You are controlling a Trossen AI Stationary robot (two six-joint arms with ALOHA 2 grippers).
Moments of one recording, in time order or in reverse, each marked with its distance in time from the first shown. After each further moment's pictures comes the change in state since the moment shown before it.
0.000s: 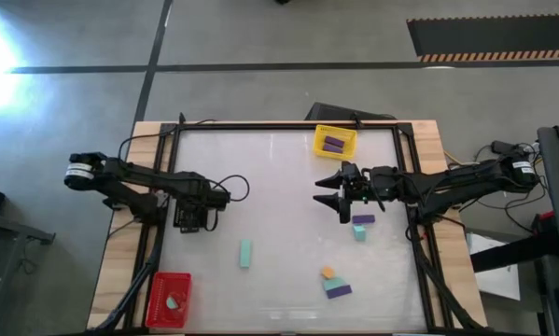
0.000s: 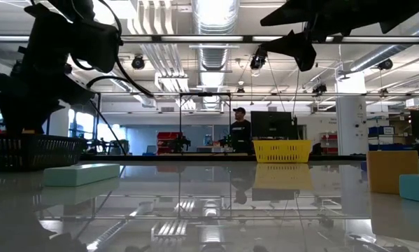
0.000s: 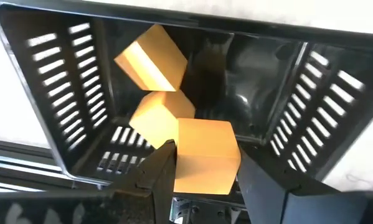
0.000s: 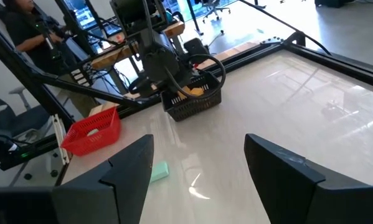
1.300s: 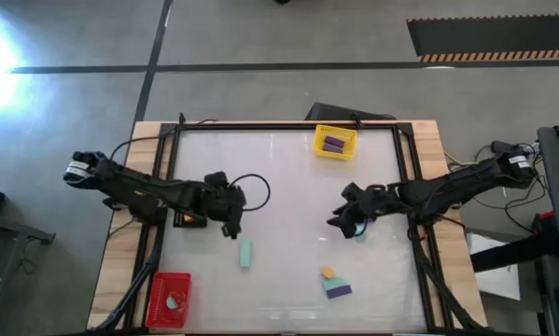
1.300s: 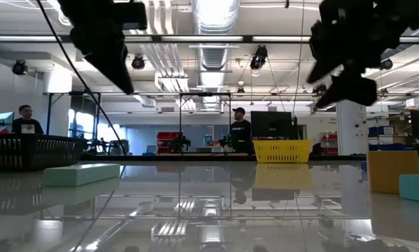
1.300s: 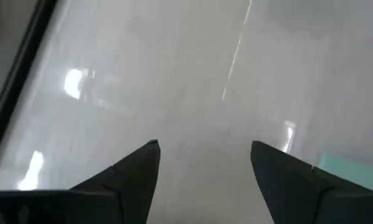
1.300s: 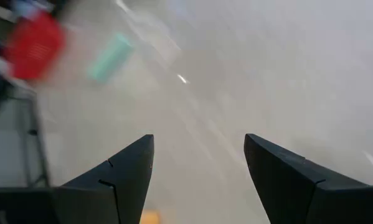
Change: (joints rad) left arm -0.213 -0.003 0.224 0.452 -0.385 -0.237; right arm 0.157 0.017 0.019 -0.543 0.003 0.527
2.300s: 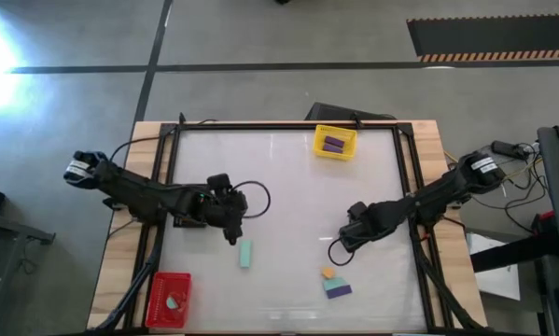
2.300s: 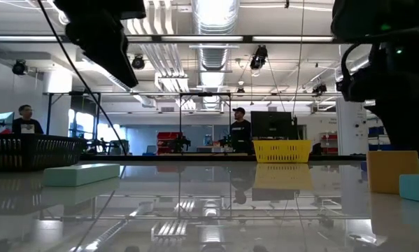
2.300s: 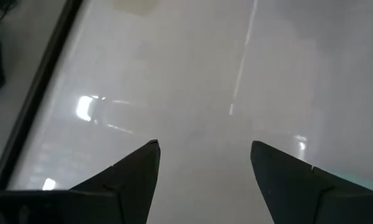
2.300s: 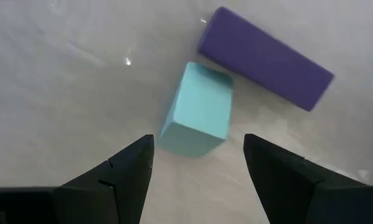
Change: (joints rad) left arm -0.074 0.000 -0.003 0.053 -0.077 0.026; right arm 0.171 0.404 0.230 -0.690 -0.059 0.476
